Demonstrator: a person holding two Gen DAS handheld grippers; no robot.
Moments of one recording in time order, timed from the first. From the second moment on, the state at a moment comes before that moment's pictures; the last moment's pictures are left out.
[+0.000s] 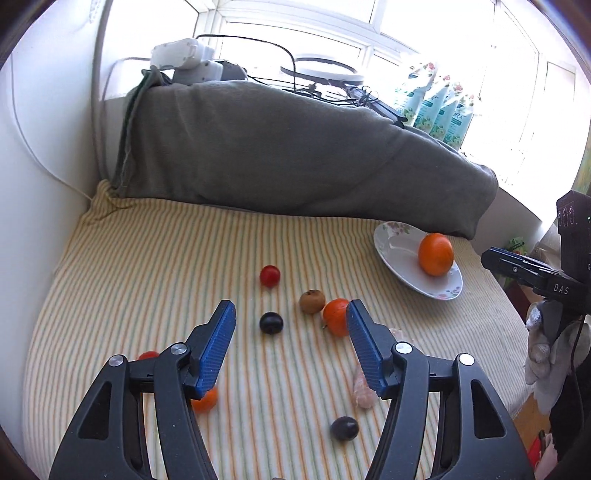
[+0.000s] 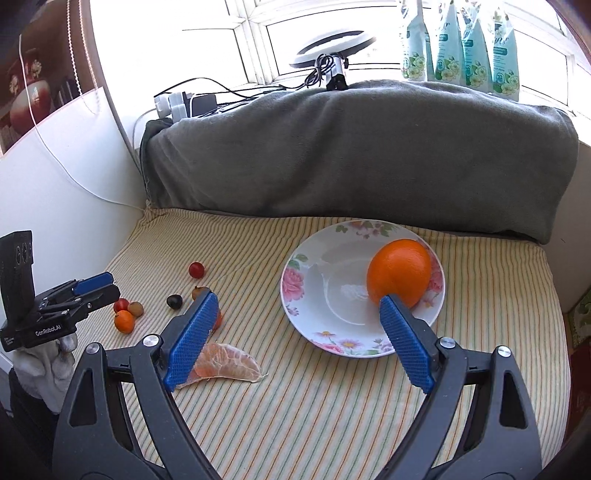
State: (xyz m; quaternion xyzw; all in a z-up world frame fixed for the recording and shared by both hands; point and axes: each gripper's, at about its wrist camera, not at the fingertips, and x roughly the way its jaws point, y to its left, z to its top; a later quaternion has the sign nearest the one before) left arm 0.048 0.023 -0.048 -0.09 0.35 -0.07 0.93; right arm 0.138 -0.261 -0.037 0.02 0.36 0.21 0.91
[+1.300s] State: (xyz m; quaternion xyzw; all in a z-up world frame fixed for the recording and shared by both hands) left arm 0.012 0.074 -0.117 -0.13 0.40 -0.01 0.91; right arm 0.164 -0.112 -0.106 -0.11 0.43 0.30 0.84
